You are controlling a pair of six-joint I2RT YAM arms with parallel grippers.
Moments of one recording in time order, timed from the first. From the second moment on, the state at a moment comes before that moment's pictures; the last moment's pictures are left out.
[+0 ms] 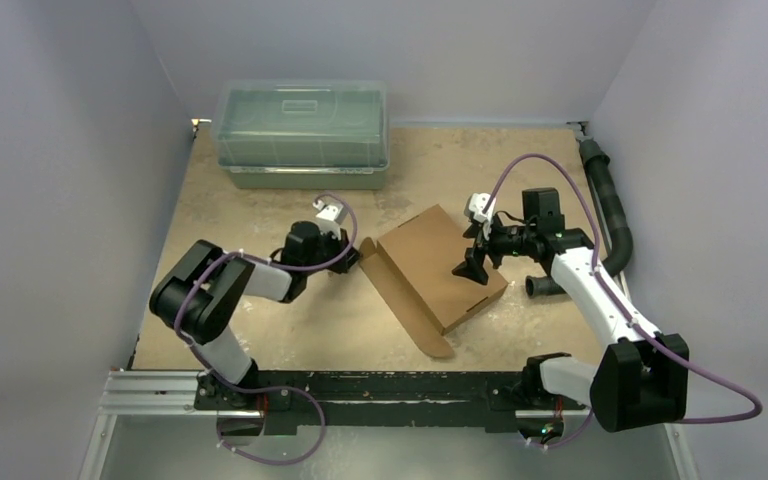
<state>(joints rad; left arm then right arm) -0.43 1.71 0.55 0.68 0.32 -0.33 0.15 1.19 0.84 -0.52 -0.86 -0.74</state>
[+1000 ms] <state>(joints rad) -0.87 1.42 0.29 0.72 -0.30 -0.59 0.45 1.27 0.86 -0.41 -0.65 -0.70</state>
